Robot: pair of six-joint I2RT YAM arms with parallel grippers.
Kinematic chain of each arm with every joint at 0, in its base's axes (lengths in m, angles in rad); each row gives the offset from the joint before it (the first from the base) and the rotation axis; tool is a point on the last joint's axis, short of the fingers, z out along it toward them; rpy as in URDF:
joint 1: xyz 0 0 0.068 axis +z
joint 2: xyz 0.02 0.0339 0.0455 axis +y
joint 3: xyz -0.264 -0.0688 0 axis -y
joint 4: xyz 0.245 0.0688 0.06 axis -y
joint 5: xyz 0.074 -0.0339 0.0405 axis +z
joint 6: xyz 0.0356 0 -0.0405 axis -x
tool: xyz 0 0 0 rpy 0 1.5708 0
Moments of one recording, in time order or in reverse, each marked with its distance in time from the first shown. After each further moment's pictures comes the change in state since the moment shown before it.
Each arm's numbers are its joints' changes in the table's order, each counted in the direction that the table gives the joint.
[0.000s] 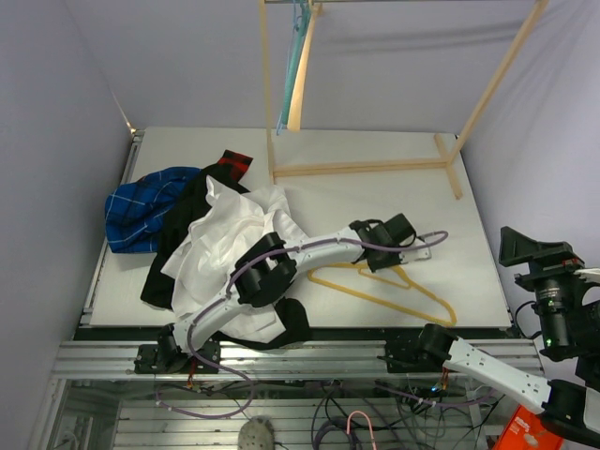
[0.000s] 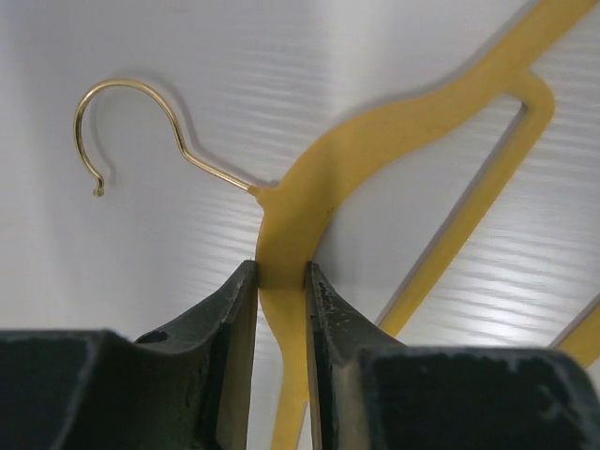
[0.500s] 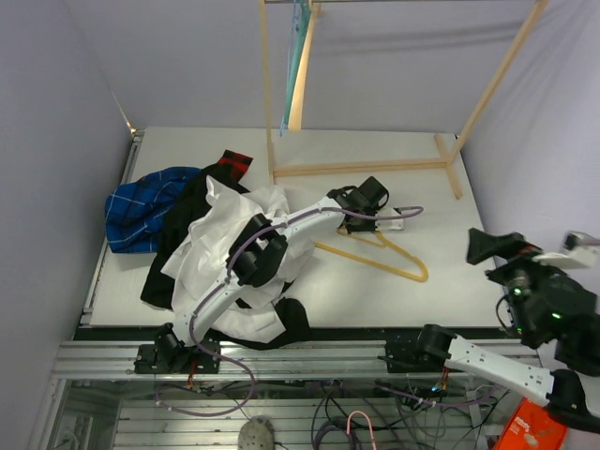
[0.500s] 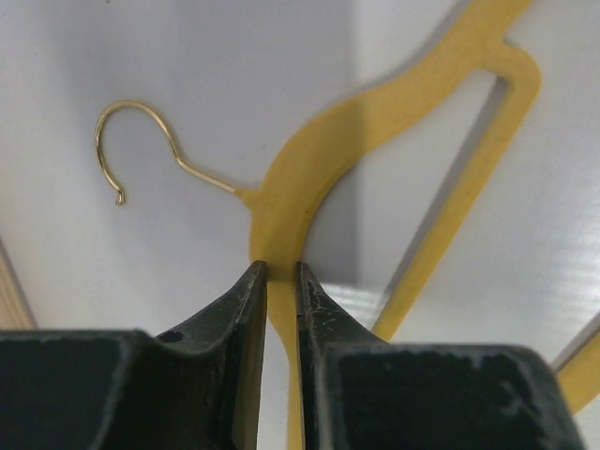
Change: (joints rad) left arm 0.217 0.112 0.184 -0.049 -0.024 -0.372; right arm 0.048 0.063 -0.039 -0.095 -0.007 -0.024
